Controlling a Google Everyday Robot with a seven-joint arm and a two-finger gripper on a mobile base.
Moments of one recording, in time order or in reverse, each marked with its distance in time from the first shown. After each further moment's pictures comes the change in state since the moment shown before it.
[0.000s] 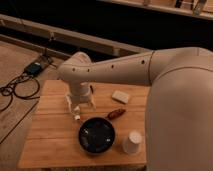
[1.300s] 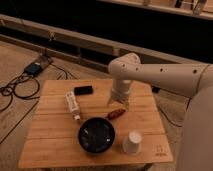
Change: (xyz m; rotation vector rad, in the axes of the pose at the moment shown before) arm -0.008 -0.184 0.024 -0.034 0.034 0.305
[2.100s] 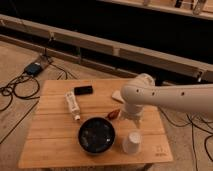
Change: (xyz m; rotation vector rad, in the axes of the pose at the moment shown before) arm 0.066 -0.064 0.028 0.024 -0.066 0.117
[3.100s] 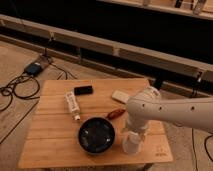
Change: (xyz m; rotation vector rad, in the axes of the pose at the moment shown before) arm 0.040 -0.027 0.018 0.011 0.030 0.062
